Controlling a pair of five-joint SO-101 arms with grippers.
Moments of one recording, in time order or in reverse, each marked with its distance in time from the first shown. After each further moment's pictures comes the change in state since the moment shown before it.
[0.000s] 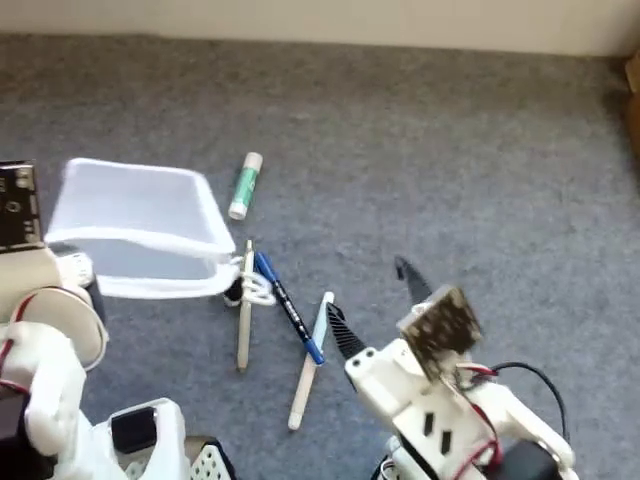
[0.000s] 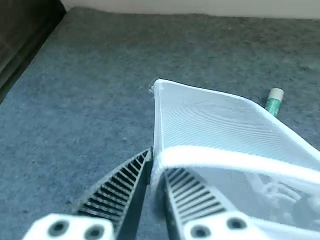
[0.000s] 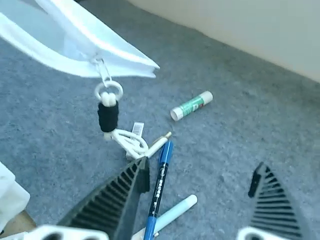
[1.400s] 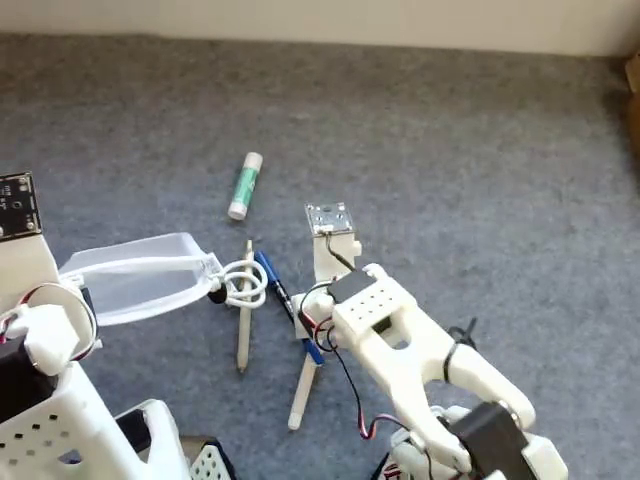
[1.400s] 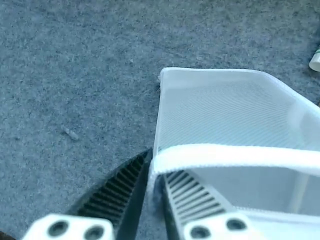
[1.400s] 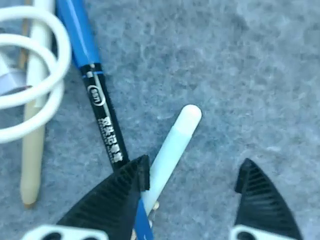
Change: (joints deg) left arm -9.0 -0.7 23.0 -1.8 -3.7; right arm 2.9 74.0 0.5 -25.6 -24.9
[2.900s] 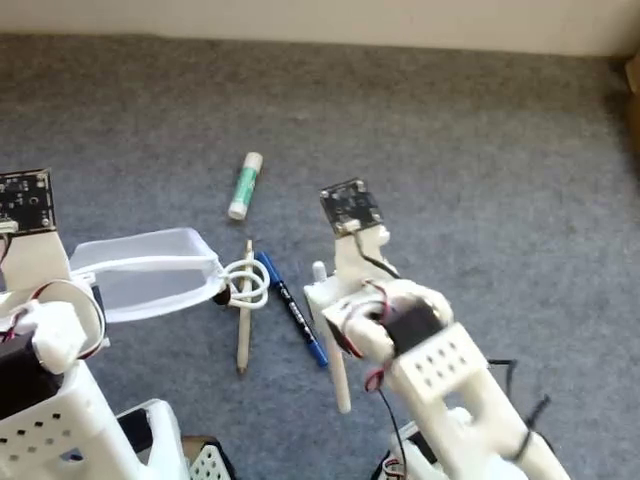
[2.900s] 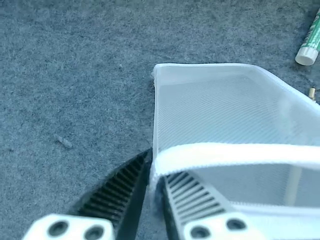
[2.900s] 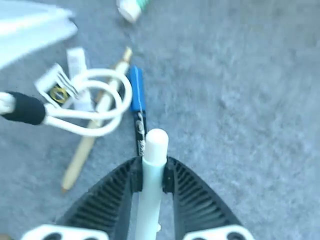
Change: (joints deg) left arm 3.8 0.0 0.0 0.0 0.0; right arm 0.0 -35.5 2.1 9.1 14.2
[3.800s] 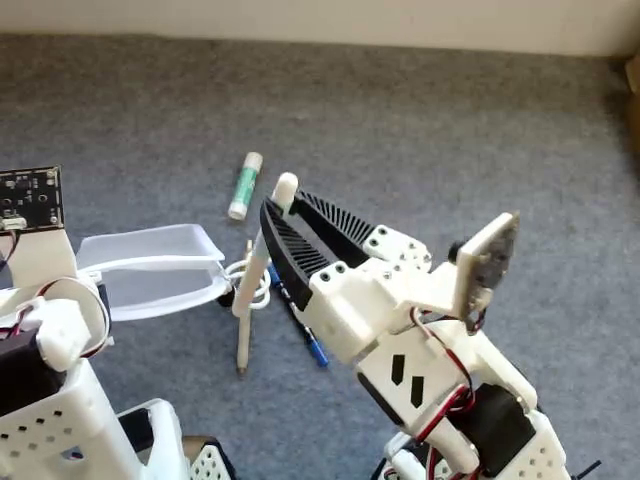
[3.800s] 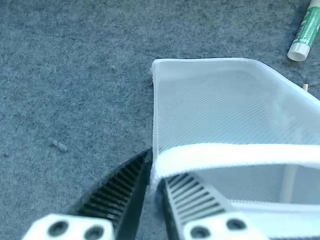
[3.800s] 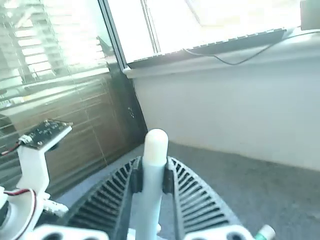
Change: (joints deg) left arm 1.6 0.1 0.1 0.0 0.0; right arm -9.5 -21.9 -12.0 -24.2 -8.3
